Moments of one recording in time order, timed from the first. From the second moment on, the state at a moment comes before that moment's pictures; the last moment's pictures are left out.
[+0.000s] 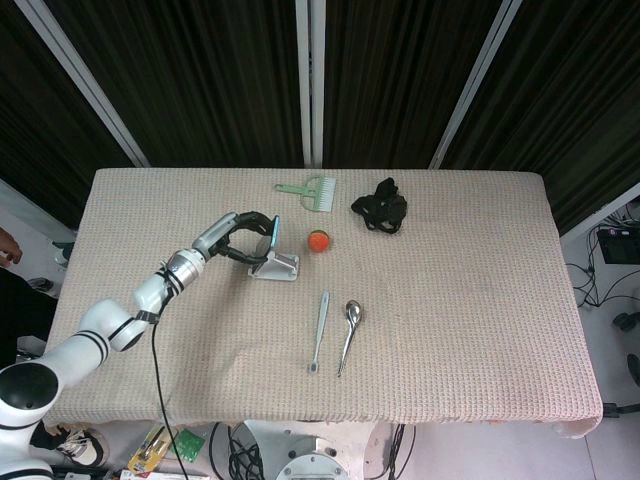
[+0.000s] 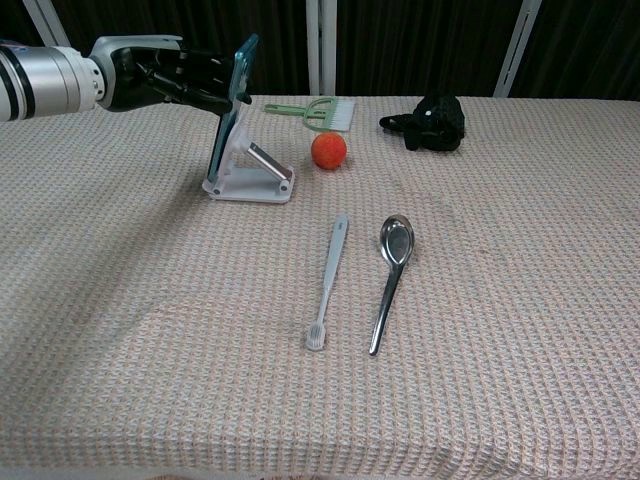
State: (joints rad) left arm -0.99 -1.62 -0.07 -0.78 1.62 0.76 -1.54; right arm -0.08 -1.00 0.10 -1.59 -1.42 1.61 0.01
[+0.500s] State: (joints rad) left arm -0.99 -1.66 -0.02 -0.71 1.59 0.76 -1.55; right arm -0.09 -1.00 0.10 -1.59 -1.41 1.61 0.01
